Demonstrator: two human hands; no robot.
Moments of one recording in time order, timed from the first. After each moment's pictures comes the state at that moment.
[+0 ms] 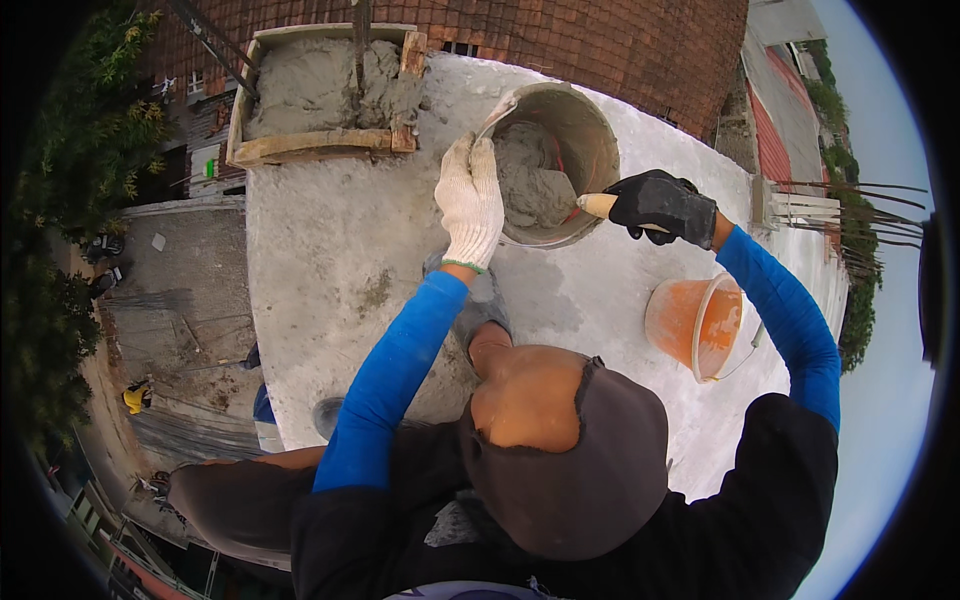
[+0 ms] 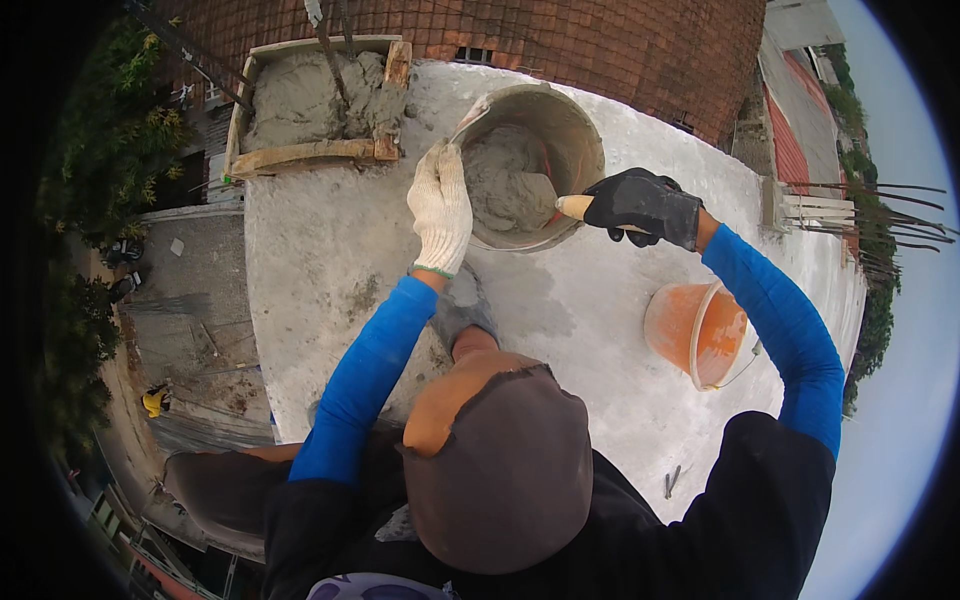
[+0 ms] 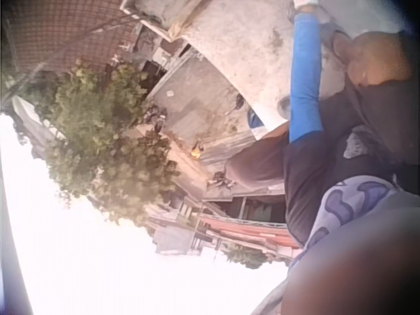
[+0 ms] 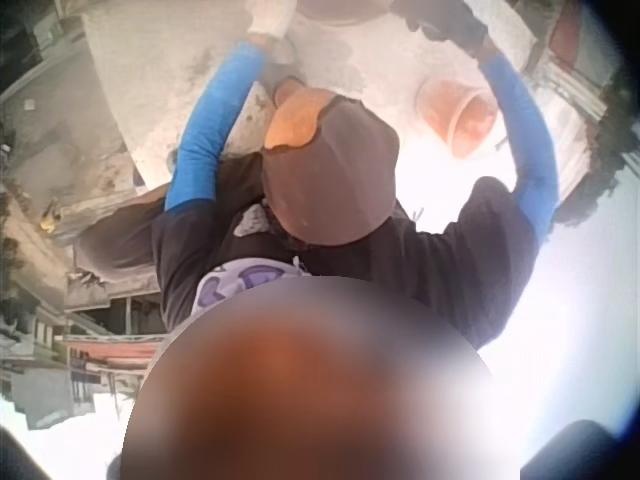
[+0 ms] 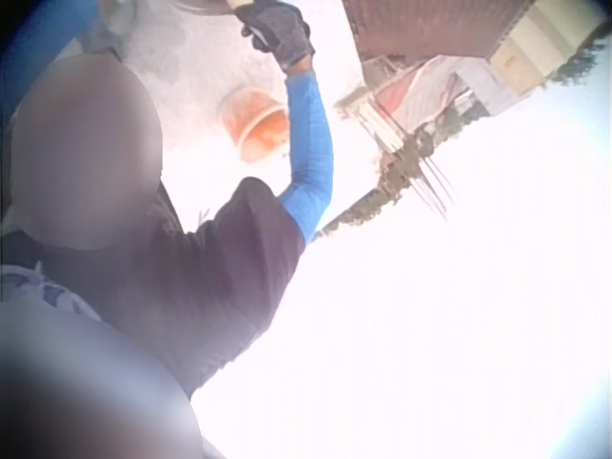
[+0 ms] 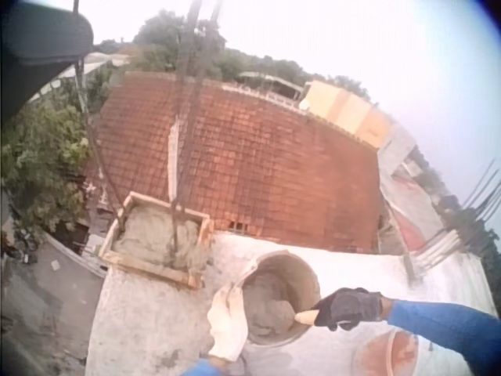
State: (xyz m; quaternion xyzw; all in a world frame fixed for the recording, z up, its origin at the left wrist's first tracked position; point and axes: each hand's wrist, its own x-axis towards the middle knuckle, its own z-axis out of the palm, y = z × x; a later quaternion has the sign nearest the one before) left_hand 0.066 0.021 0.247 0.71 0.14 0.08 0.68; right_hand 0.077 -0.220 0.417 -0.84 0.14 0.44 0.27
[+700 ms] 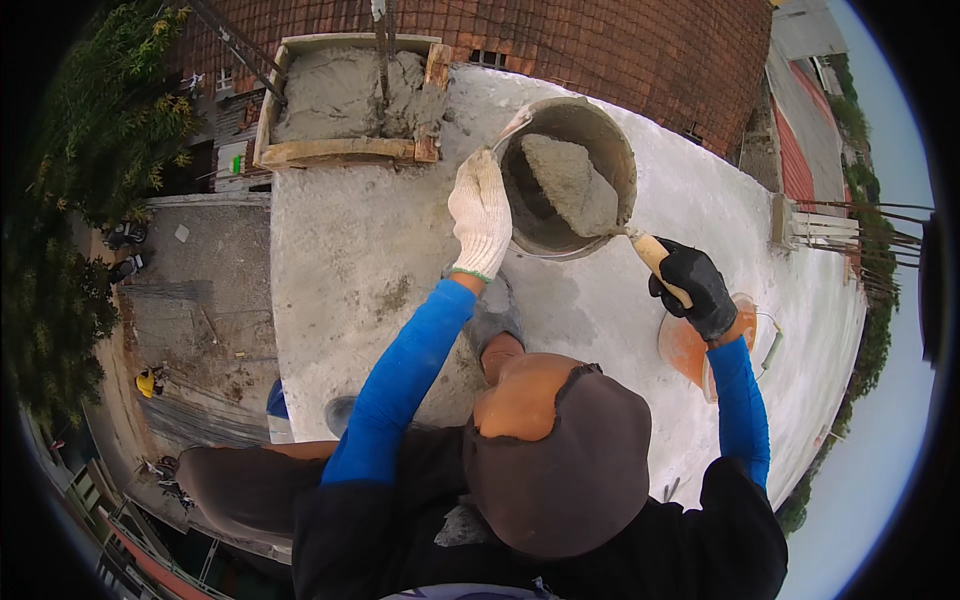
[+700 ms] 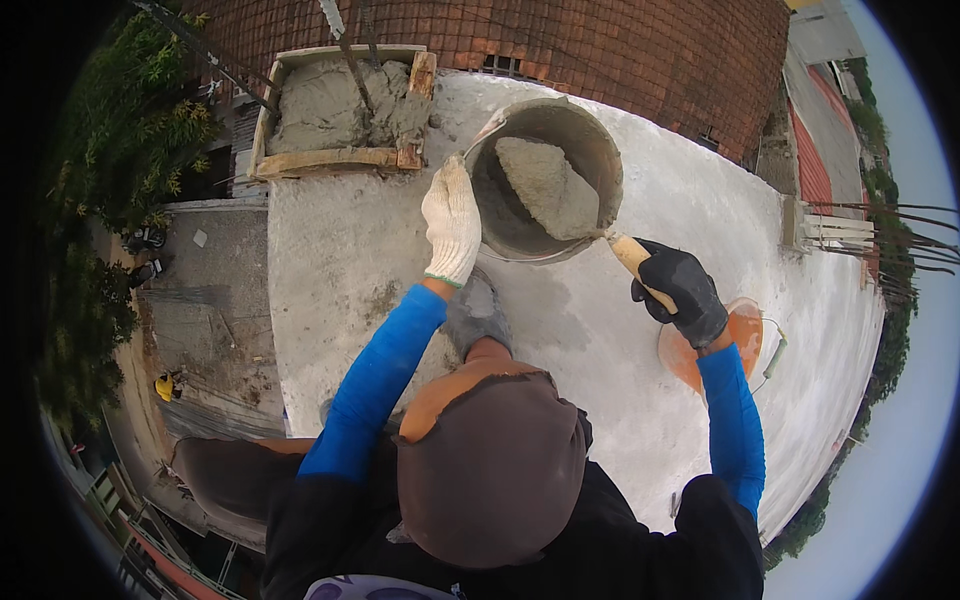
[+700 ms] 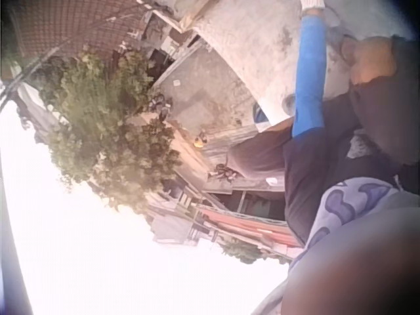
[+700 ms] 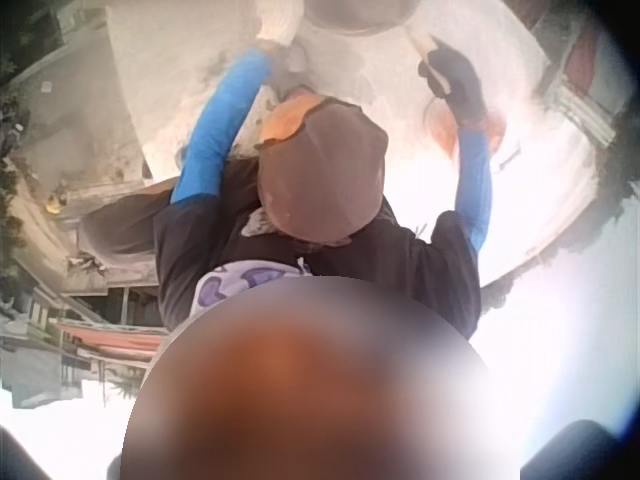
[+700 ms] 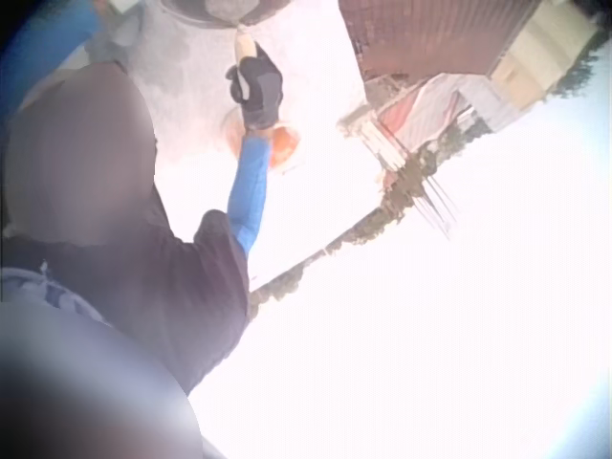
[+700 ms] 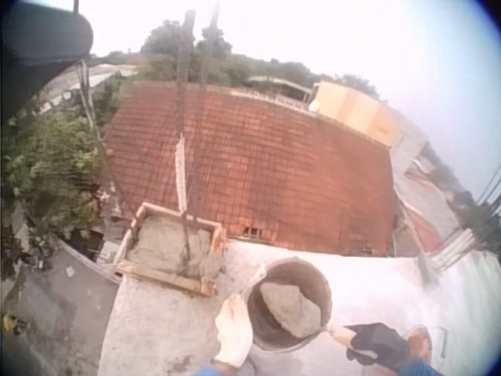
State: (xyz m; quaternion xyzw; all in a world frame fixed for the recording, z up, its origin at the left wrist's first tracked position) left_hand 0.070 0.024 0.229 0.69 0.18 0.05 0.70; right_hand -0.025 -0.249 0.411 -0.80 0.15 0.28 0.50
